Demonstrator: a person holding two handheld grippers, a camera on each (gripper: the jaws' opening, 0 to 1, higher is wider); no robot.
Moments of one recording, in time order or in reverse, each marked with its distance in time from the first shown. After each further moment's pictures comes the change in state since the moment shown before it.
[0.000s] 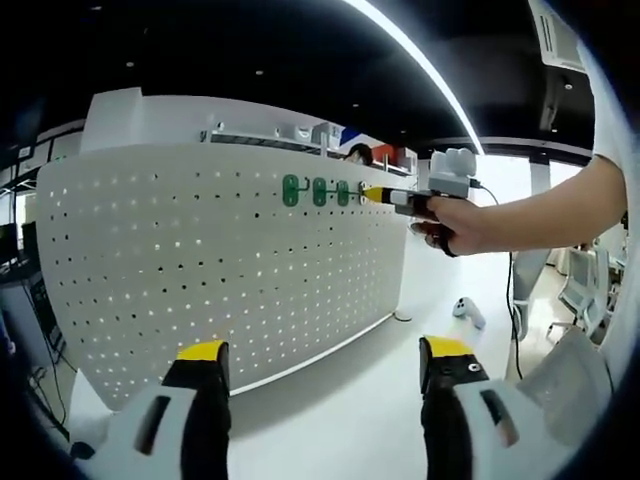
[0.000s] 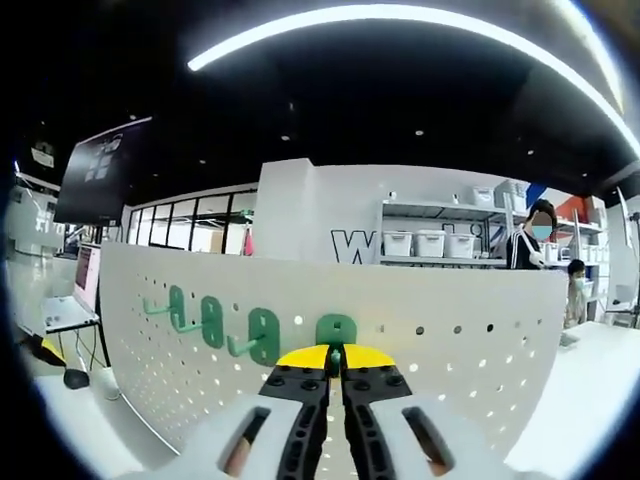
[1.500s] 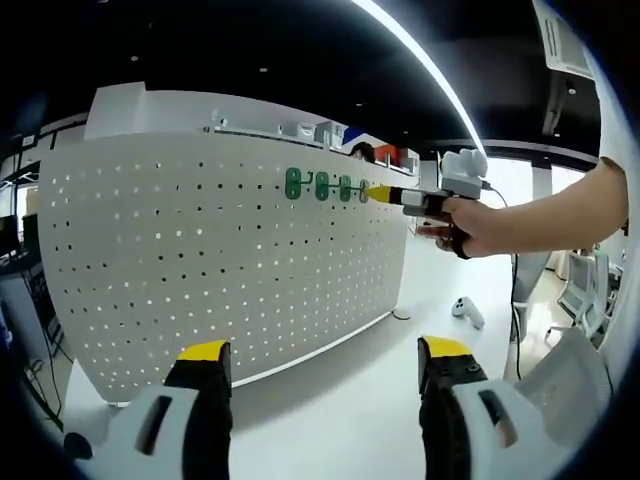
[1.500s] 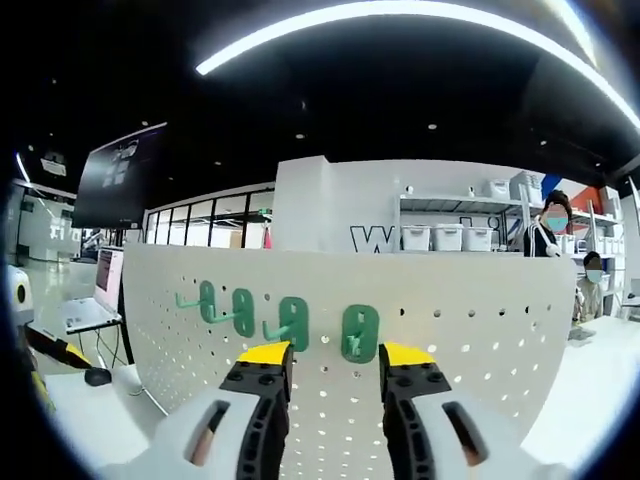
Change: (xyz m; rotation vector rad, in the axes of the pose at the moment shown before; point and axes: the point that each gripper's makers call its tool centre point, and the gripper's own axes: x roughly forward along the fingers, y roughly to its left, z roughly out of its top) left arm -0.001 0.000 -0.008 -0.025 0.002 0.001; right arm -0.020 0.016 -0.005 0.022 0.016 0.127
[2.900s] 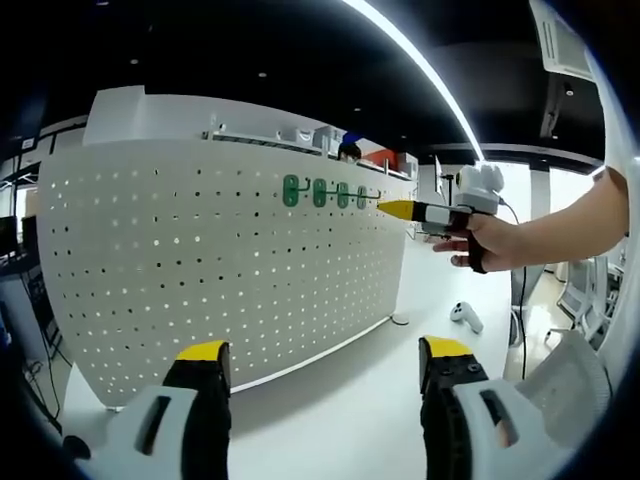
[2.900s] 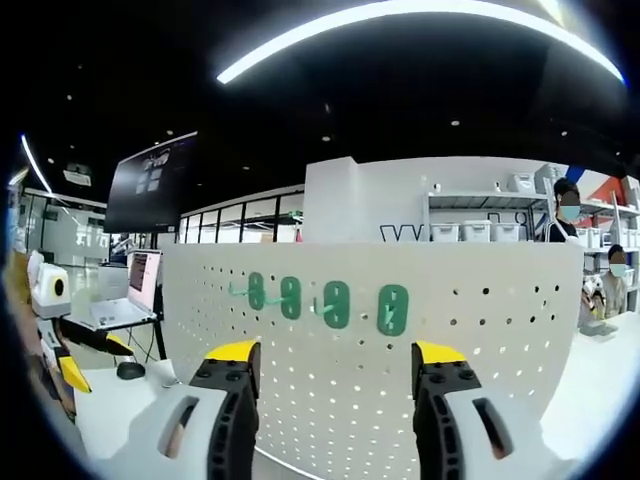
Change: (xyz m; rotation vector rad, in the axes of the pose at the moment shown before) left arm 0.001 -0.003 0.006 -0.001 -0.027 -0.009; right arm -0.039 0.025 -0.008 0.037 -0.002 0.126
